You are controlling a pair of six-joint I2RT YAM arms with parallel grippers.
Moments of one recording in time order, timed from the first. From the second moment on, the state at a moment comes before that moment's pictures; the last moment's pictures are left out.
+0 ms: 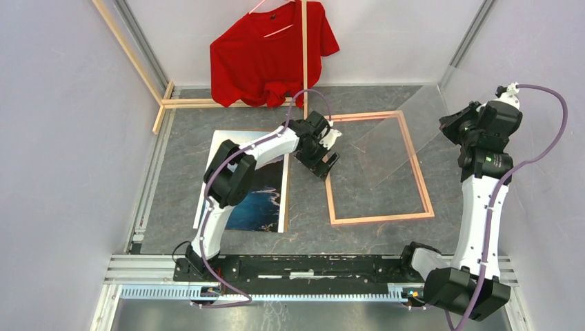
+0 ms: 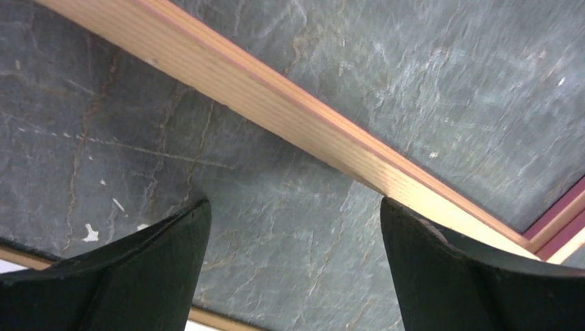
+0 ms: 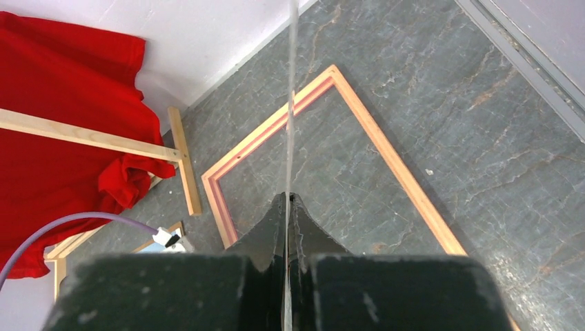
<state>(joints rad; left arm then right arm) -0.72 2.19 1.74 -0.70 0.24 0.09 -0.34 1.05 1.21 -0.55 -0.16 0.53</state>
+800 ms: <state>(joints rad) -0.74 2.27 1.83 -0.69 0.28 0.01 -0.34 1.07 1.17 -0.46 -0.28 0.57</state>
